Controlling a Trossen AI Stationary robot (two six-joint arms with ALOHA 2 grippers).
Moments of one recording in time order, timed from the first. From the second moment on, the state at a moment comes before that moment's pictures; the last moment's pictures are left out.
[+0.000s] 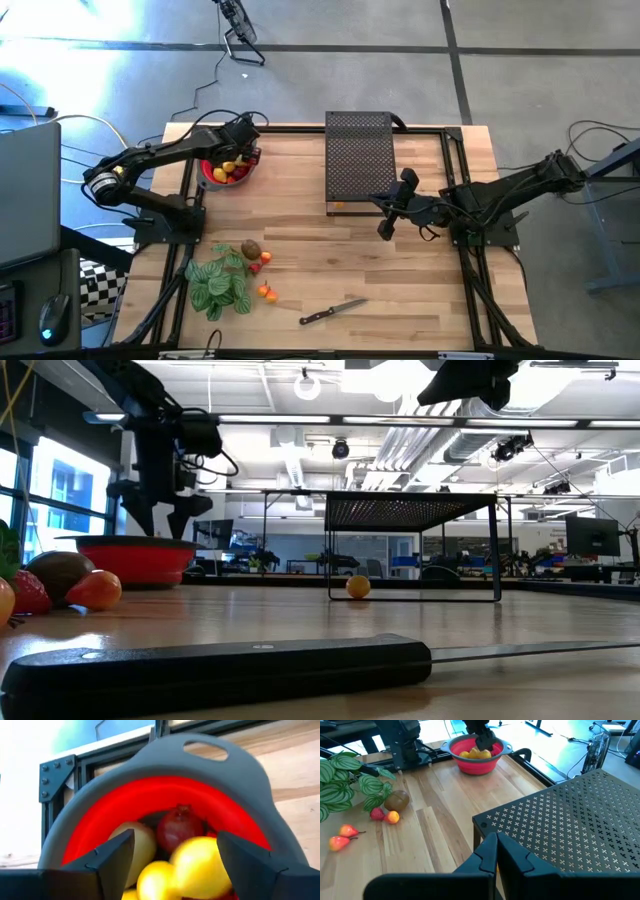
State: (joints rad) left arm 0.71 1.30 0.83 -0.69 -0.52 -0.57; right arm 0.29 1.12 0.89 -0.33 0.66 0.42
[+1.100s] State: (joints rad) left arm 0.28 1.21 1.06 -1.04 -0.31 -0.32; right arm 0.29 1.12 0.89 -0.33 0.66 0.41
